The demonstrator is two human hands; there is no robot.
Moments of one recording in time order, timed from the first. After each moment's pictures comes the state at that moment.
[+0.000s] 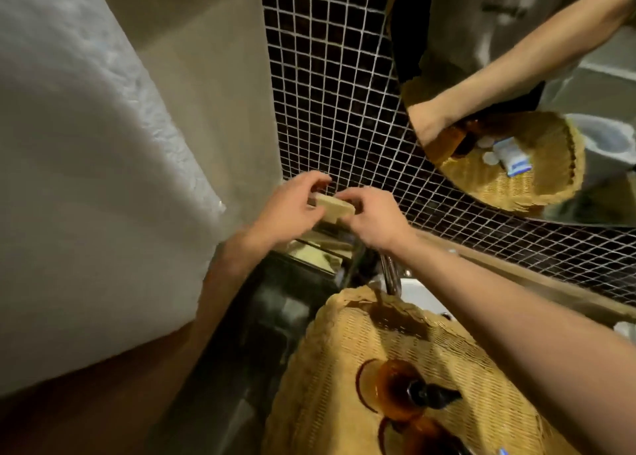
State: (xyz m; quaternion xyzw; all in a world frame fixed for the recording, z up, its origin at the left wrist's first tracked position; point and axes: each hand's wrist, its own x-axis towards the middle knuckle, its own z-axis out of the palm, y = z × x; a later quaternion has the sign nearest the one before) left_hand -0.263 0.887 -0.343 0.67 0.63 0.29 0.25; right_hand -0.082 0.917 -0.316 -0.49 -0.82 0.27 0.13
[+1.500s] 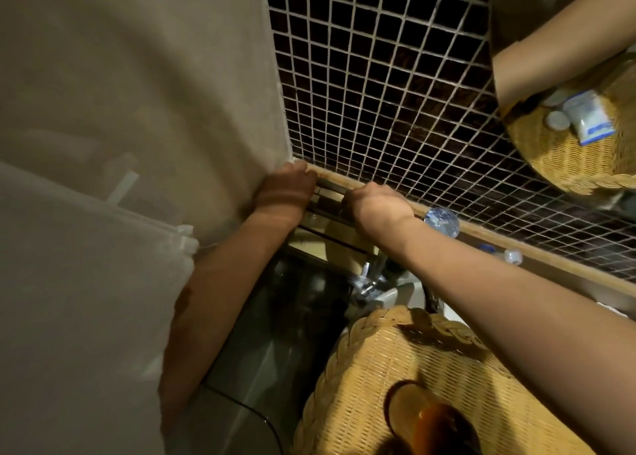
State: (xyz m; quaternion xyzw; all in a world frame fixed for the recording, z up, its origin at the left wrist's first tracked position) left_hand -0.298 0.948 -0.419 0.67 0.74 -0.03 0.07; right_hand -0.139 0.972 -0.392 -0.52 -0.83 0.15 -0.16
